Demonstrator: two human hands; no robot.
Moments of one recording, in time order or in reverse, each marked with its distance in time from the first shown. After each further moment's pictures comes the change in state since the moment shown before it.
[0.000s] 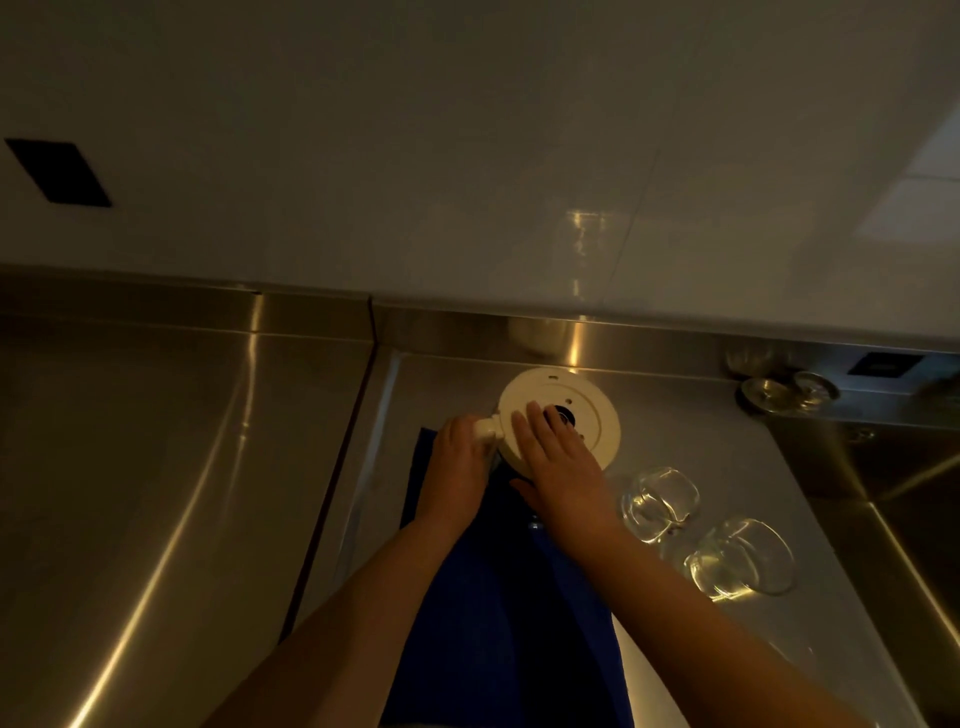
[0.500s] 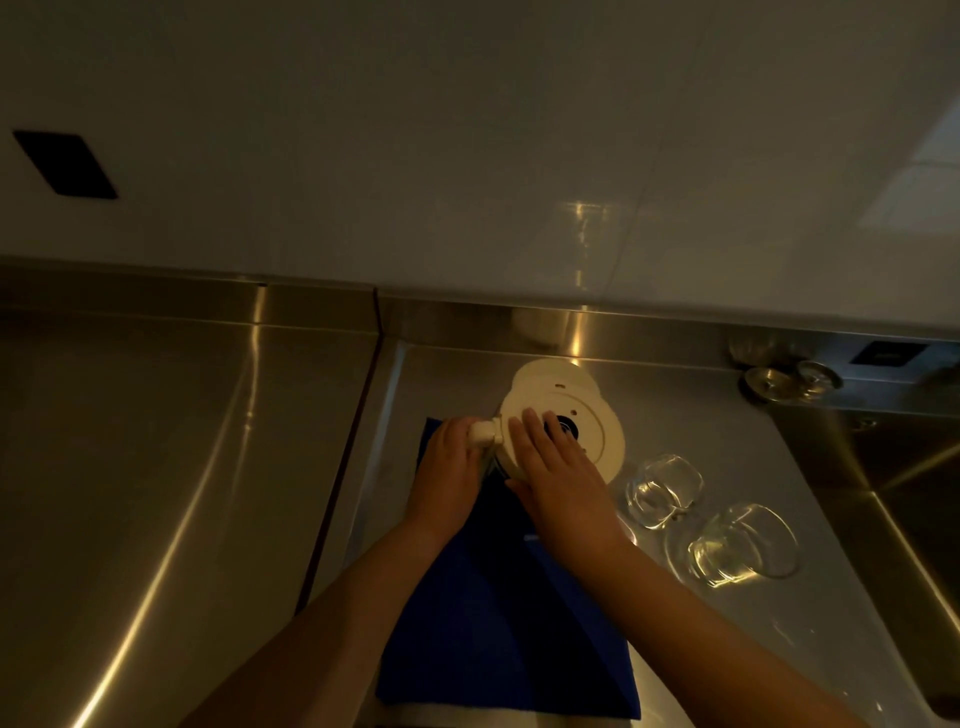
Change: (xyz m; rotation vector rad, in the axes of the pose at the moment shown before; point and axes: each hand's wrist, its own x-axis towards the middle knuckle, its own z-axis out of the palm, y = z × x) left_hand -0.019 -0.009 -0.020 -0.042 -0.029 0.055; right_hand -0.021 -0.019 0.000 0.049 0.006 -0.011
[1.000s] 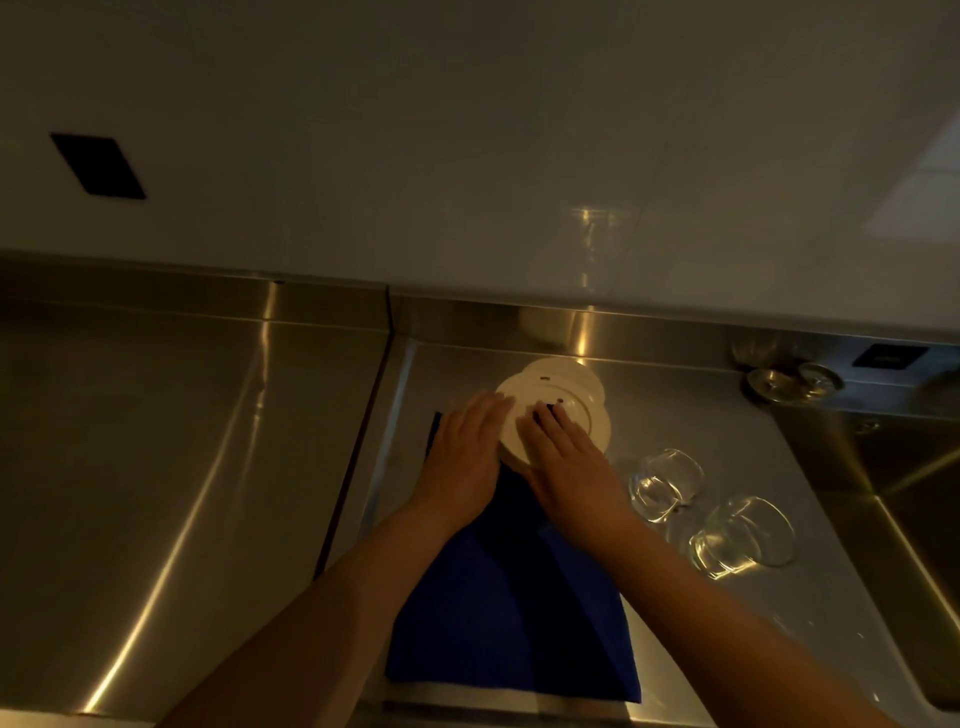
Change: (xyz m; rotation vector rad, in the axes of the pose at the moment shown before) left_hand -0.004 0.004 -0.004 0.480 -0.096 0.297; right_hand -0.008 0.007 -0.006 0.029 0.070 -0.093
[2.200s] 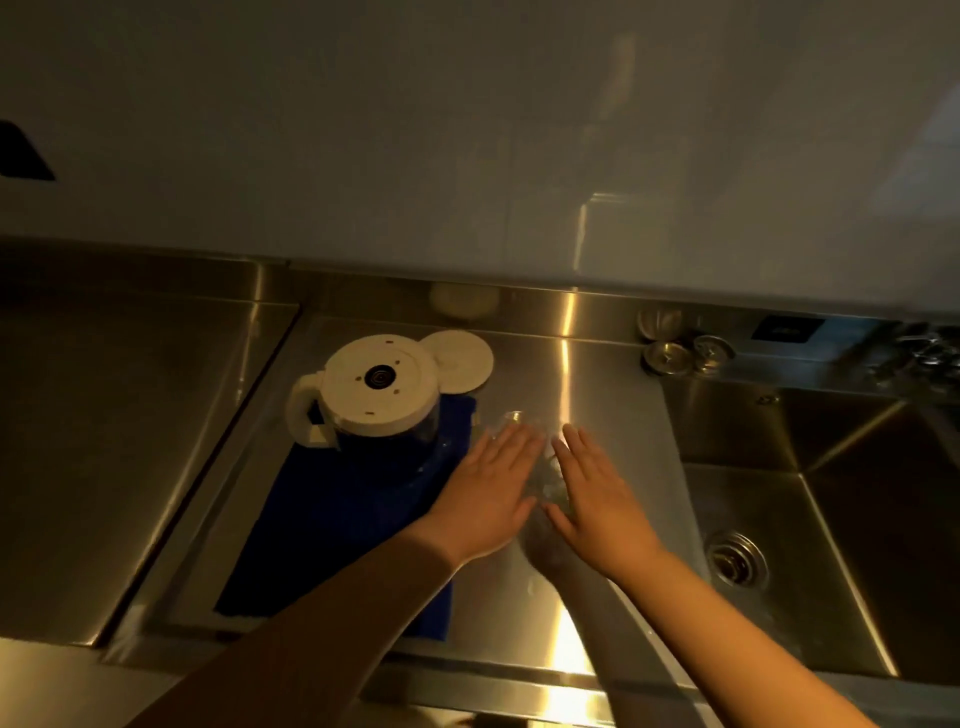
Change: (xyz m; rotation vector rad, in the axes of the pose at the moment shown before) left_hand 0.010 0.219 0.097 0.259 -0.319 0.093; right_hand -0.154 0.195 -0.021 0.103 -0.013 0.034
